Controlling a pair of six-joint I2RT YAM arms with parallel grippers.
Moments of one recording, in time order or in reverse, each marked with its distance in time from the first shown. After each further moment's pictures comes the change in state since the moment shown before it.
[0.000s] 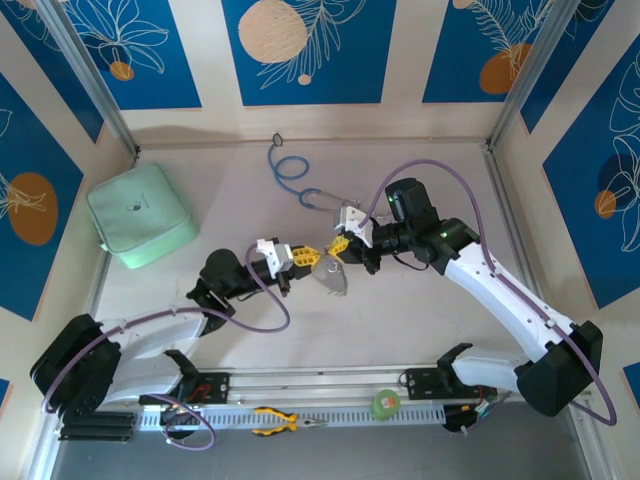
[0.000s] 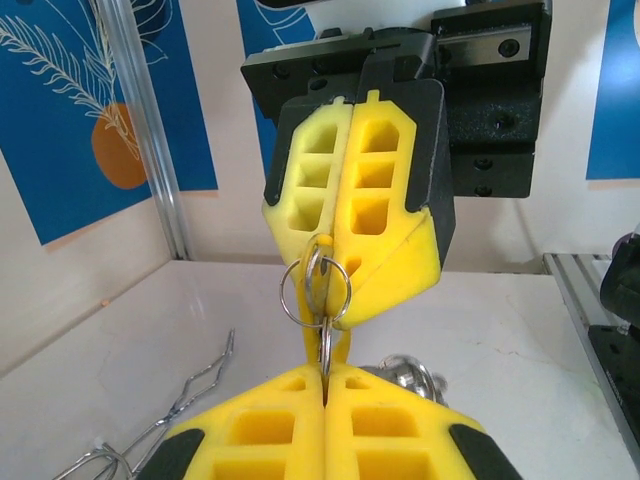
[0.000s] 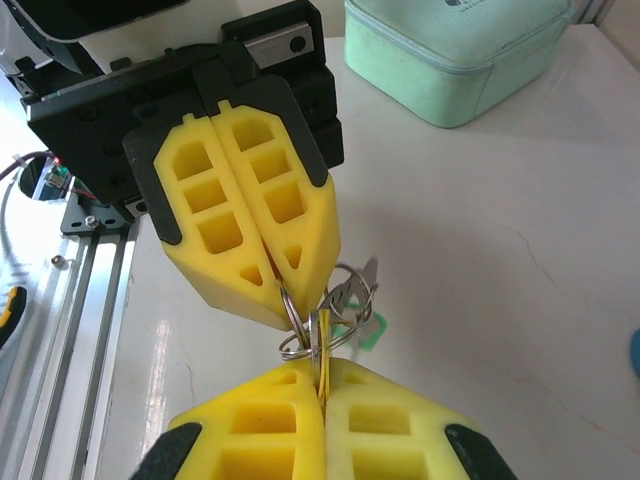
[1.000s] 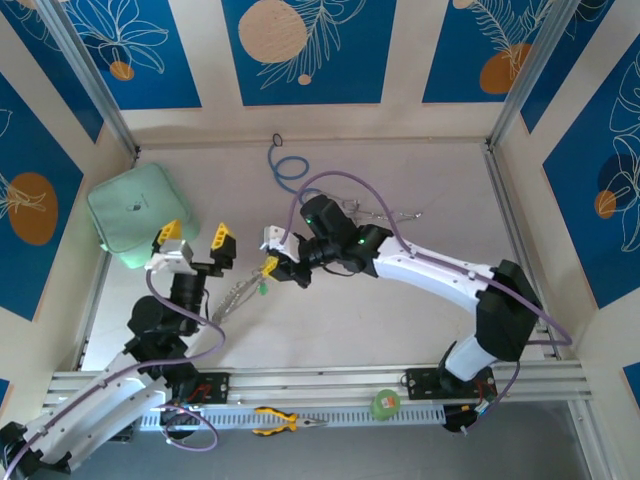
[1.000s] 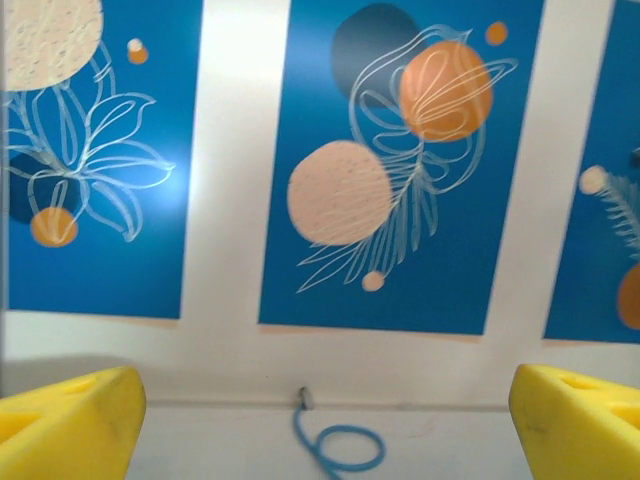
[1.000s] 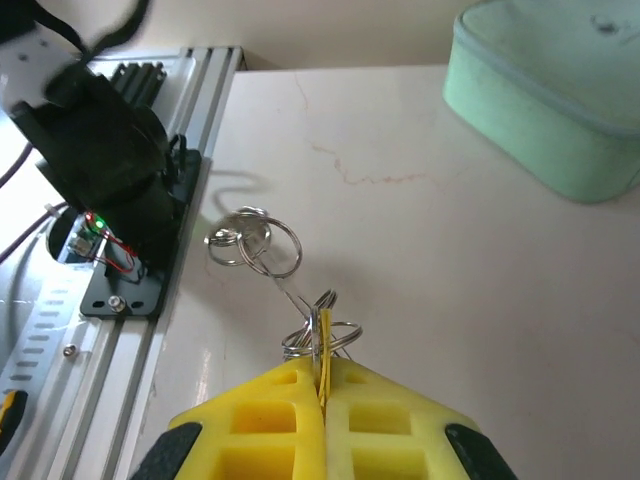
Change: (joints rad) left arm -0.001 -0.729 -0.129 -0.331 -1.120 0.005; right arm 0.344 0.385 0.105 0.328 0.130 0.209
